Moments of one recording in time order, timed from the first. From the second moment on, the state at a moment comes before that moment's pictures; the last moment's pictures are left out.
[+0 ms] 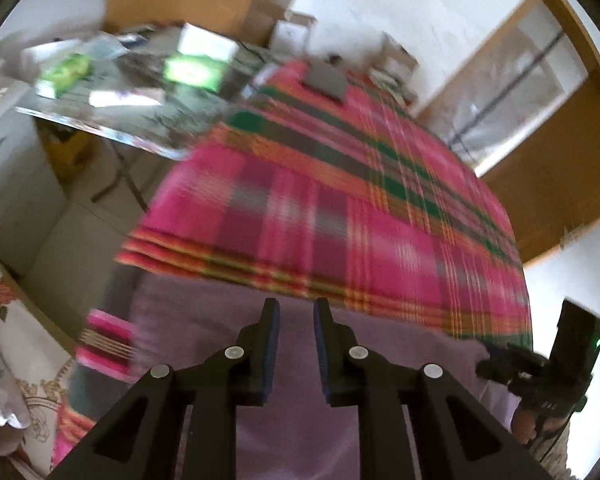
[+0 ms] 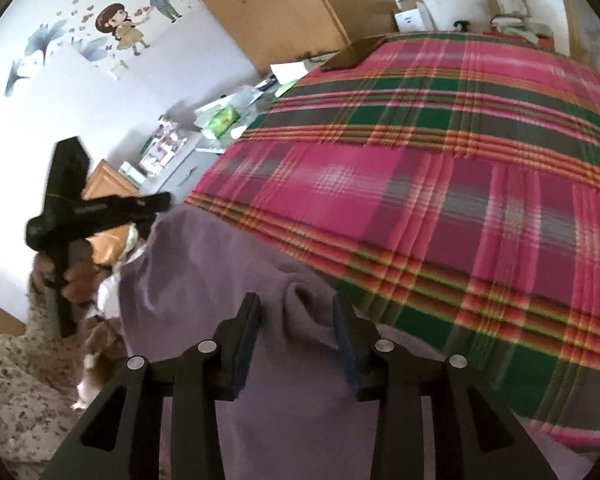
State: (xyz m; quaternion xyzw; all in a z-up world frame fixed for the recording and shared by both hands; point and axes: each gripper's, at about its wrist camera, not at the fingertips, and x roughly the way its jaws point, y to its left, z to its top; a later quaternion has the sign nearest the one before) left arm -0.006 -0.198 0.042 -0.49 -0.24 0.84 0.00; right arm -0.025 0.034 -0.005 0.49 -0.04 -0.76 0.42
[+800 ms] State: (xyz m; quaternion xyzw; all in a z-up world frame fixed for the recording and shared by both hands) left arm 0.001 -0.205 0.013 -0.50 -0.28 0.82 0.00; right arm 0.033 0.021 -0.016 0.53 -0.05 -0.72 0.45
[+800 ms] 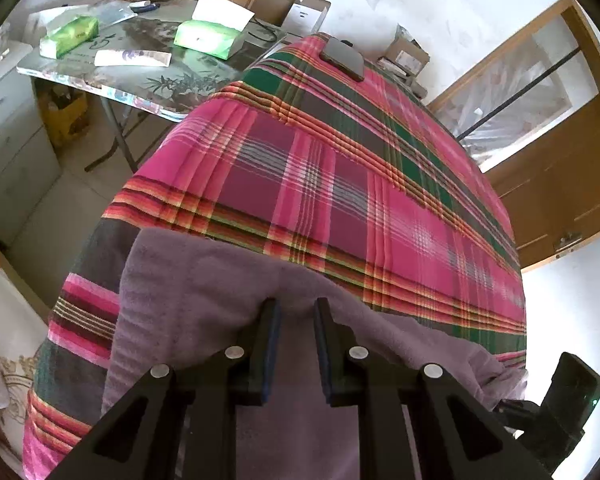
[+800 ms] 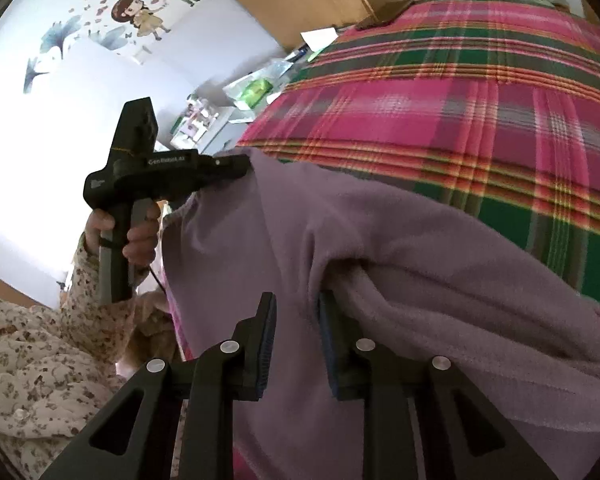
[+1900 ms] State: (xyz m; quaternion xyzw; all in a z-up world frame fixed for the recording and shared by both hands) left arm 0.005 -0.209 0.013 -0.51 -0.27 0.82 0.03; right arm -0.005 0.023 -0.018 0.60 -0.03 -0.70 0.39
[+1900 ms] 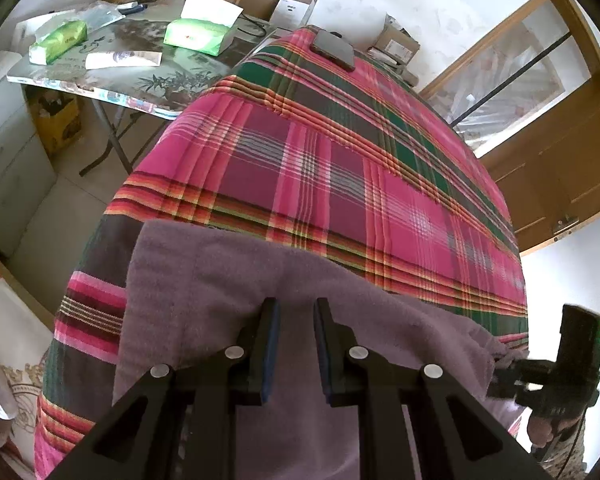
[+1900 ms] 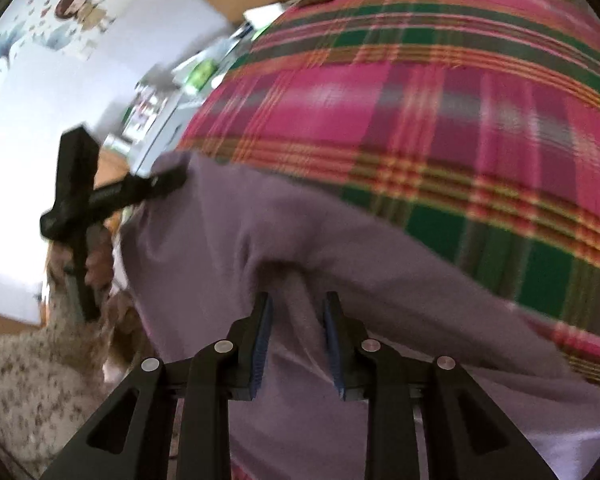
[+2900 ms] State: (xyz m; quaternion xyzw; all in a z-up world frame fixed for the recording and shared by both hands) left arm 0.005 -0.216 0.010 -0.51 -0.29 0.81 0.04; right arm -0.042 0.021 -0.020 0.53 -0.17 -0.70 0.45
